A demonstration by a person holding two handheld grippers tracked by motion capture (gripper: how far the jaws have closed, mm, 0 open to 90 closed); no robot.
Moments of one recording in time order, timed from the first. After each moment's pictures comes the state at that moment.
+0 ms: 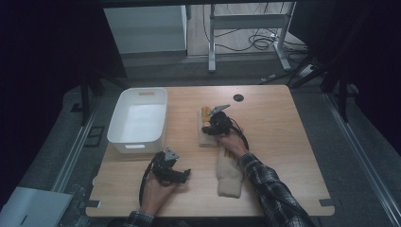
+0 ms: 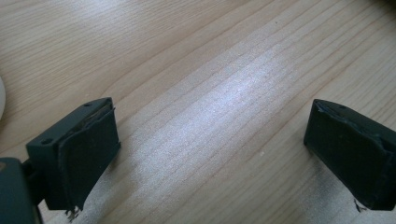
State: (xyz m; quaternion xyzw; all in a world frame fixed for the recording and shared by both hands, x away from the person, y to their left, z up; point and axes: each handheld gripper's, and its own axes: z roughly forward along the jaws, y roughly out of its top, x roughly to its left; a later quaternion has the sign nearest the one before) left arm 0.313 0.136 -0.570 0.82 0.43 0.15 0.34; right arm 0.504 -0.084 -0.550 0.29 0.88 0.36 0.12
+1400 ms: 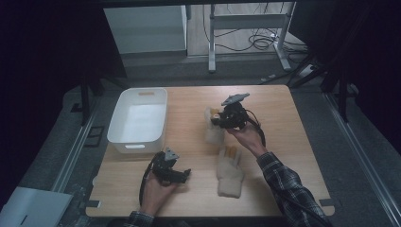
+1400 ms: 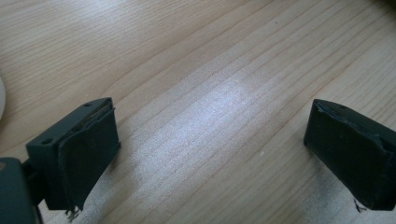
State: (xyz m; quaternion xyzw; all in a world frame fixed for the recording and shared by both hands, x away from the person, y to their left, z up) left arm 0.313 0.136 -0.570 0.82 0.43 0.15 0.34; right arm 0.464 -0.123 -0.455 0.27 0.86 0.40 0.12
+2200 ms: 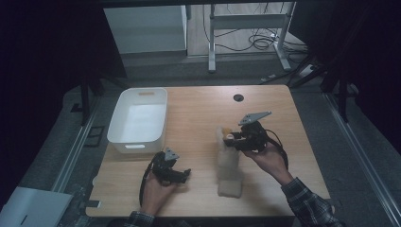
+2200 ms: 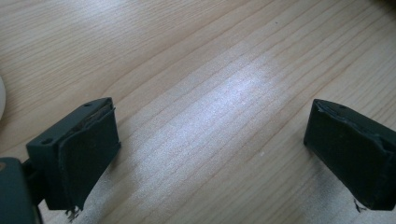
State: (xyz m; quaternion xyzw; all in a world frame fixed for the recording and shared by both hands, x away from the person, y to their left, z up) left arm 0.313 0.136 -0.570 0.82 0.44 0.15 0.34; right arm 0.373 -0.171 -0.435 0.28 0.87 0.40 0.08
